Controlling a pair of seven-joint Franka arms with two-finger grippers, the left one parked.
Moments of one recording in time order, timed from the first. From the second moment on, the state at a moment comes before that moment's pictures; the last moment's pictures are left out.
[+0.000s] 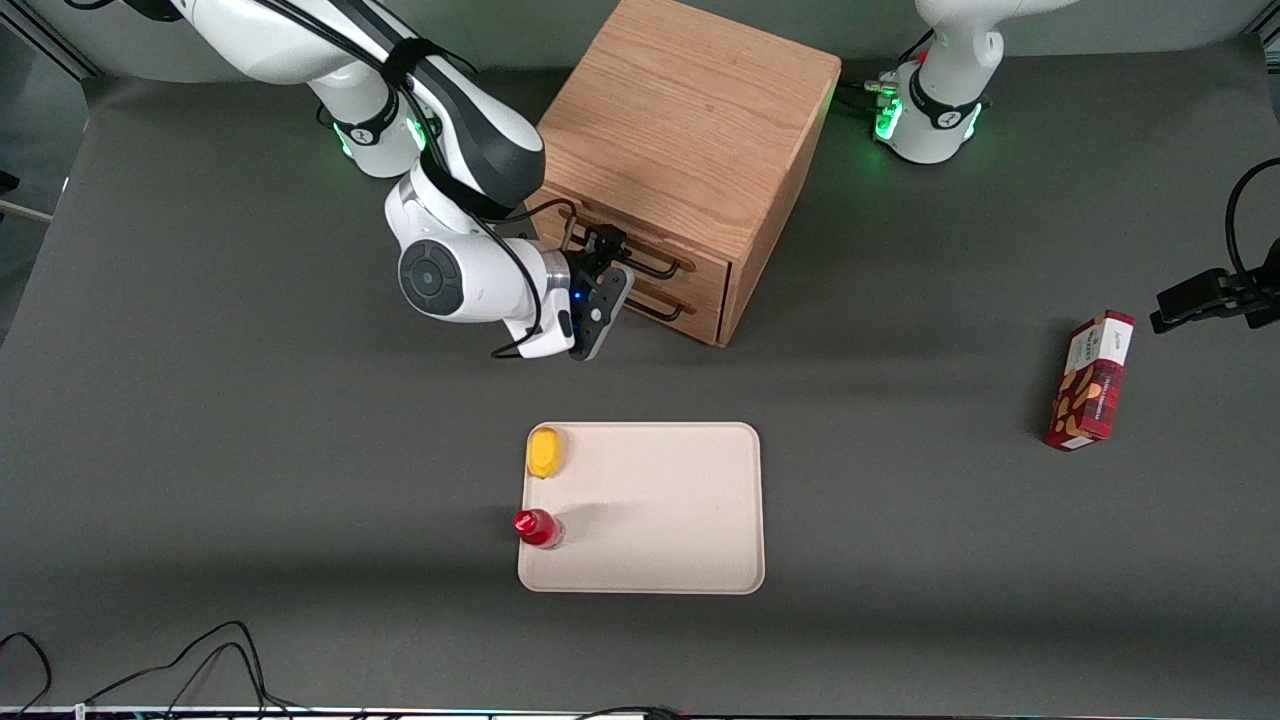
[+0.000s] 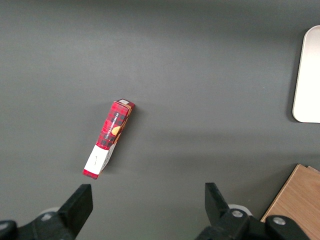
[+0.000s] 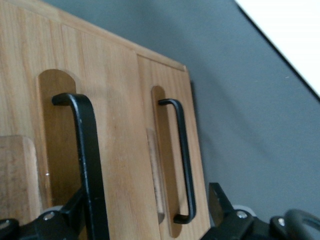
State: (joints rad) arm 0.14 0.44 0.54 -1.72 0.38 1.99 -0.42
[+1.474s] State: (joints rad) arm 0.11 0.57 0.42 -1.47 0.32 1.93 -0.42
